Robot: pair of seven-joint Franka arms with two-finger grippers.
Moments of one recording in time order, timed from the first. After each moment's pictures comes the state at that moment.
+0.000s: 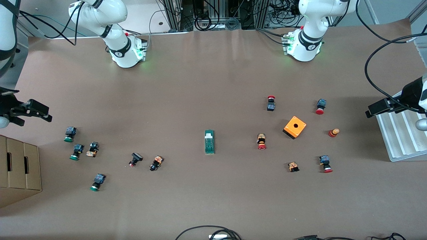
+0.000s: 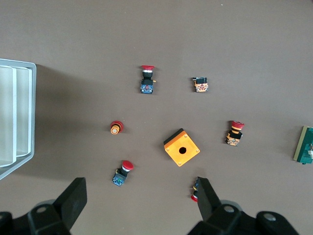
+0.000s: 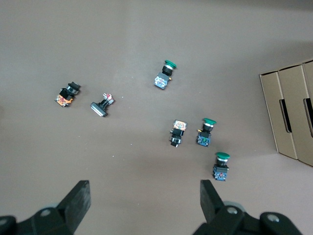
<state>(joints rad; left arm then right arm) -0.01 0.15 0.03 -1.42 -0.06 1.52 -0.15 0.08 0.01 -0.21 -1.67 0.05 1.73 -0.23</state>
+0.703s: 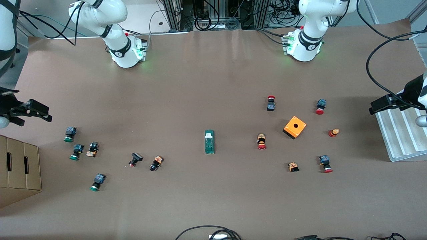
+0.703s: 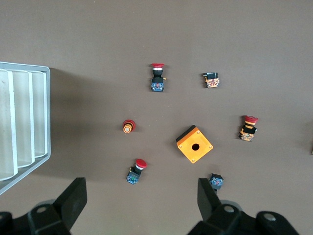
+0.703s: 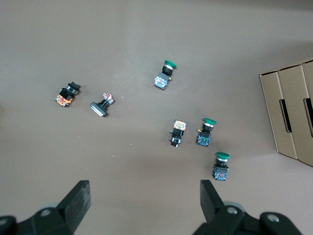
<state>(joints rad) -0.01 0.13 0.03 -1.43 -0.02 1.51 -0.10 0.08 0.01 -0.21 -1.67 0.05 1.73 -0.23</state>
